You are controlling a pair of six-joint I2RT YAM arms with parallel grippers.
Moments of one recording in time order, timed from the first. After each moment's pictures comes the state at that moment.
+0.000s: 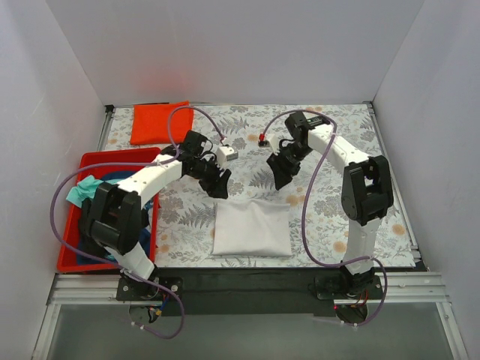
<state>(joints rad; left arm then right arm) -0.43 1.63 1.17 -0.59 0.64 0.41 0.41 1.99 1.69 -1.10 -0.62 -0.61</state>
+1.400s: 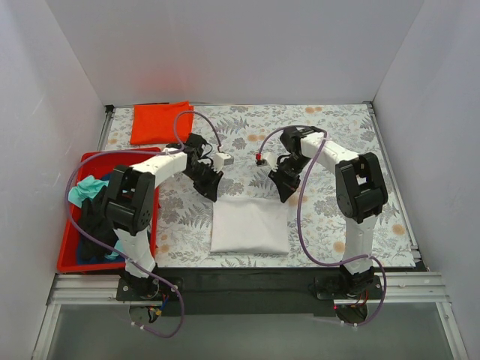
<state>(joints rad) -0.37 1.88 1.27 -0.75 0.57 0.43 0.43 2.01 1.52 -1.16 -0.56 -0.76</state>
